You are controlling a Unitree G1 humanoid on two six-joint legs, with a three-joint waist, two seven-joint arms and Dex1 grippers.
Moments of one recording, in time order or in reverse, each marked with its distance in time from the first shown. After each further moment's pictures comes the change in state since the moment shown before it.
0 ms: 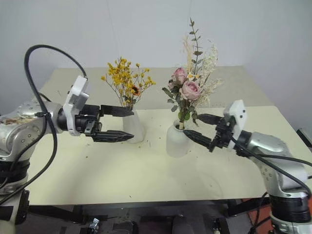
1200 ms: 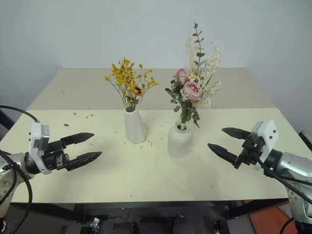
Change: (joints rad) left arm 0.629 -0.047 0.314 -0.064 0.074 -0.348 0.085; right arm 0.269 -0.013 -0.142 -0.007 -0.038 -0.167 0.030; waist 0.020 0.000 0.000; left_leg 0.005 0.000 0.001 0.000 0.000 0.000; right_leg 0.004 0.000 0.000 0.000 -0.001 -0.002
